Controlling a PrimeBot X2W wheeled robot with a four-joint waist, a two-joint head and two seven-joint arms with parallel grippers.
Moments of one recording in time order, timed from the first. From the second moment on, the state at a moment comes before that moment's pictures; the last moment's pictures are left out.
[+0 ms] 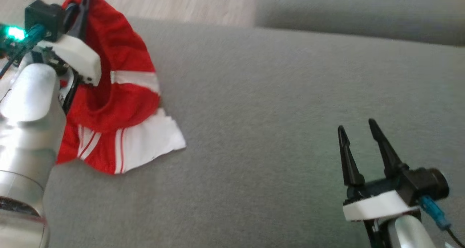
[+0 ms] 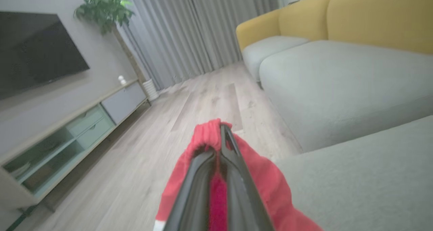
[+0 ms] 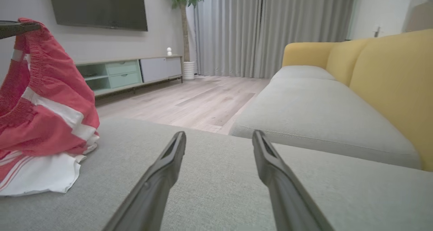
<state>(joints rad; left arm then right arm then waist) -1.06 0.33 -0.59 1.05 -0.34 -0.13 -0.19 0.00 -0.05 0.10 0.09 0.04 0.12 -0.25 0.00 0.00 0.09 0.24</state>
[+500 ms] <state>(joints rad) -1.03 0.32 -0.65 0.55 -0.50 -0.12 0.02 0.04 -0.05 0.11 0.07 0.11 0.12 -0.25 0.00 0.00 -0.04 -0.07</state>
